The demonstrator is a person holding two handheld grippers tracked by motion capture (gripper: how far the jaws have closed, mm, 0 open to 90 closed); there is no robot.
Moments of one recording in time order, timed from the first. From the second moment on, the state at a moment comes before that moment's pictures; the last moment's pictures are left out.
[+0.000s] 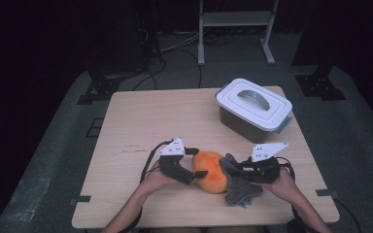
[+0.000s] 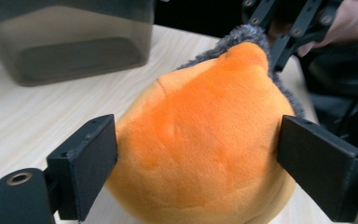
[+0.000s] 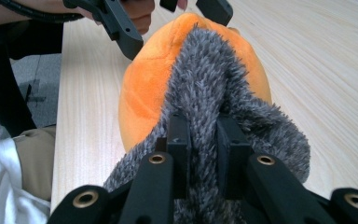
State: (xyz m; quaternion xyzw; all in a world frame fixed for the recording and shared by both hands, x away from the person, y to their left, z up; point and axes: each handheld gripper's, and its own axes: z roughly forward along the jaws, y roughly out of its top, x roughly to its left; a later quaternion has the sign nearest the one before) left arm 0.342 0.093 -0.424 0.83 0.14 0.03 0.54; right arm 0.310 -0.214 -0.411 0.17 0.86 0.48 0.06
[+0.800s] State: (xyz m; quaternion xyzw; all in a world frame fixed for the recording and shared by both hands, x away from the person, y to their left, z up) left arm 0.330 0.100 -0.412 0.84 0.18 0.08 0.51; right arm 0.312 -0.197 -0.406 0.19 0.84 0.50 0.07
